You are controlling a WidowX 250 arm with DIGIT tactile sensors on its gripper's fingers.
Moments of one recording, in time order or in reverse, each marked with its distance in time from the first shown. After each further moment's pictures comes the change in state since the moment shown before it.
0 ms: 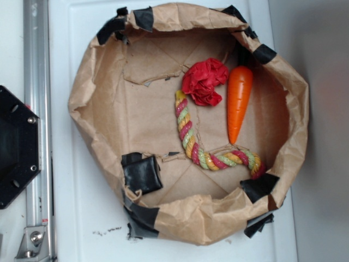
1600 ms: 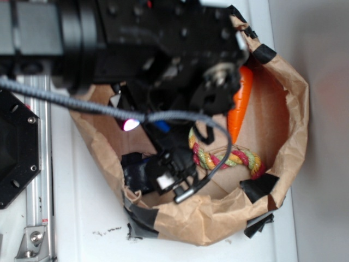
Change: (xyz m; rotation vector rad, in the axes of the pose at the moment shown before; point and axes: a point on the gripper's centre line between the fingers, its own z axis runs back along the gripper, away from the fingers) arm 0.081 -0.007 -0.156 -0.107 0.435 0.390
